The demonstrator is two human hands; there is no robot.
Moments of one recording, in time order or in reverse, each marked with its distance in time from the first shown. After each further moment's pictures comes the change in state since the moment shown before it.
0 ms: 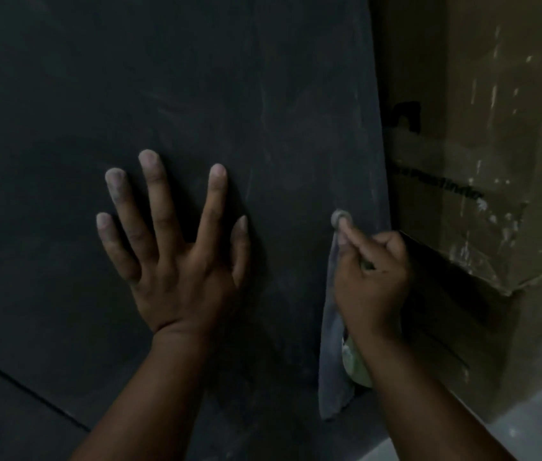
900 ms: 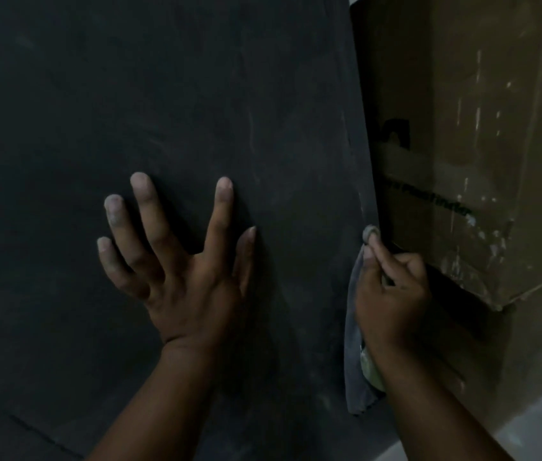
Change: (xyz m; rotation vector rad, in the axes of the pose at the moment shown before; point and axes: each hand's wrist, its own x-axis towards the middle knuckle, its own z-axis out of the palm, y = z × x) left_hand 0.006 0.023 0.001 -0.002 -0.026 -0.058; right_hand 0.016 0.034 -0.017 -0.108 0.089 0.041
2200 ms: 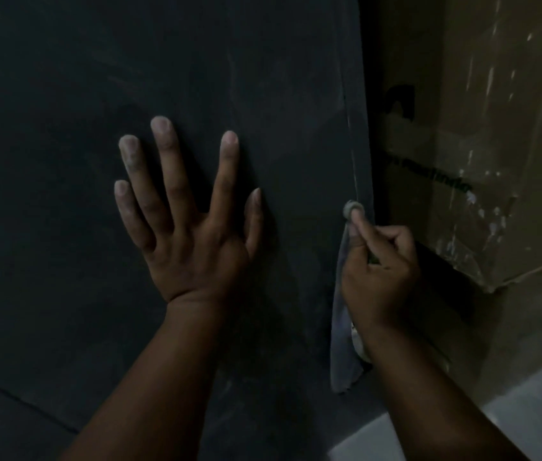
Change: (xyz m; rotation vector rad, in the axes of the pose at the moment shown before) left_hand -0.005 0.029 0.008 -0.005 -0.011 0.002; right_hand 0.002 0.023 -0.001 0.008 -0.043 -0.216
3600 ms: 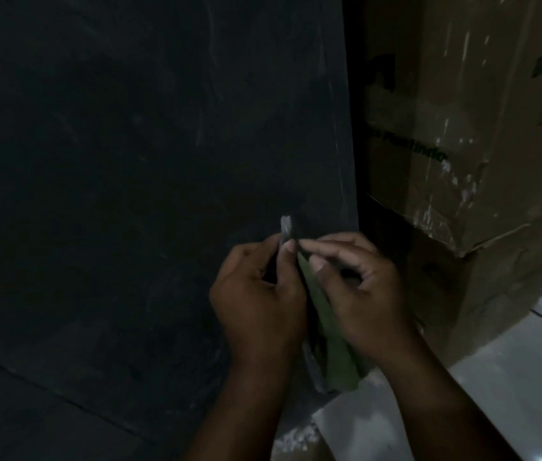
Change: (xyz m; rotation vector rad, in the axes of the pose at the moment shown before) left_hand -0.072 0.058 -0.064 -0.940 -0.337 -0.585; right_hand -0.020 -0.059 -0.075 0.229 -0.607 0.379
